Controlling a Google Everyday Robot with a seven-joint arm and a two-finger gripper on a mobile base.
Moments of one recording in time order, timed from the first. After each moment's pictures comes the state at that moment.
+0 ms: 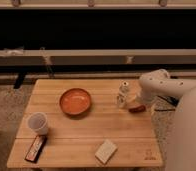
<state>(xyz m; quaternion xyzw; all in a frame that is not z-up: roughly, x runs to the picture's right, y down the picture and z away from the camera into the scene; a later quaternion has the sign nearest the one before) 0.273 0.114 0.835 -0.28 -0.11 -0.40 0.87</state>
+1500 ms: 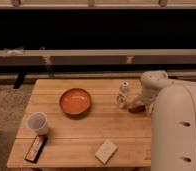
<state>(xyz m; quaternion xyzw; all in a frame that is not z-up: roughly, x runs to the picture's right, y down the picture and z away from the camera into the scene) 0.291 0.123 0.906 -0.31 -0.14 -0.37 0.87</state>
